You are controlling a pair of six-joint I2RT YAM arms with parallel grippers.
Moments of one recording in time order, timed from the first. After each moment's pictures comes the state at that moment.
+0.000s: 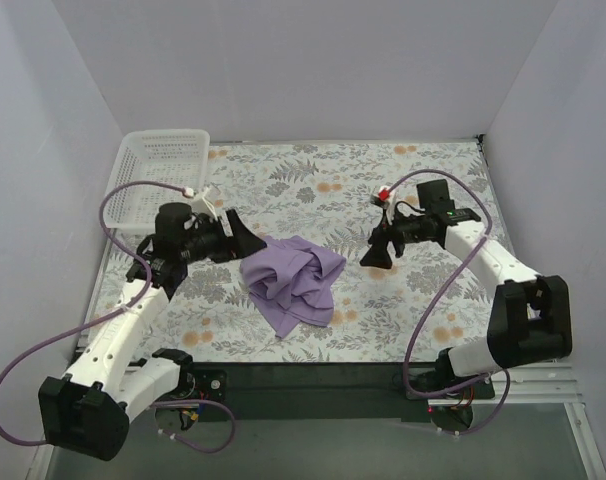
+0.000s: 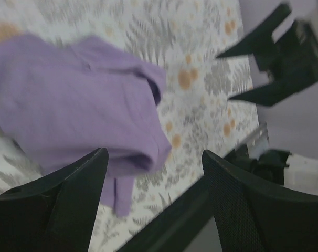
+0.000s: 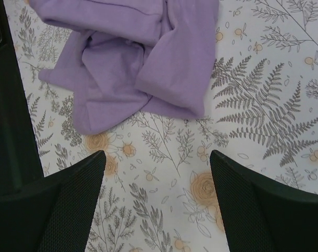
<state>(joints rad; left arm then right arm) -0.20 0.99 0.86 -0.29 0.52 -0.52 0.18 1.39 0.94 -0.56 -0.96 -0.59</state>
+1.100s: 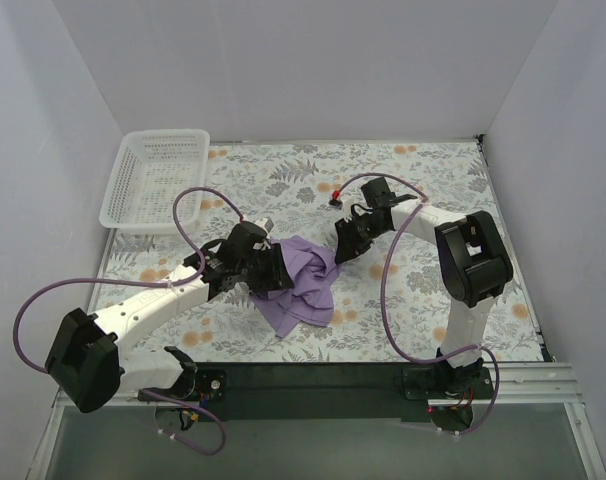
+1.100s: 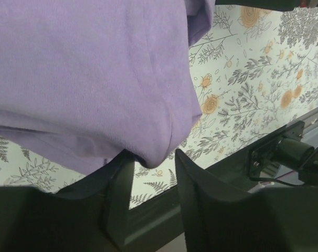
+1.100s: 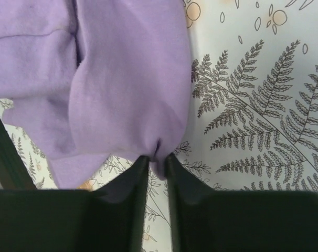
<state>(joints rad) -0.70 1.22 0.80 -0.44 0.15 -0.76 0.42 1.91 1.22 -0.49 -0.72 -0.23</state>
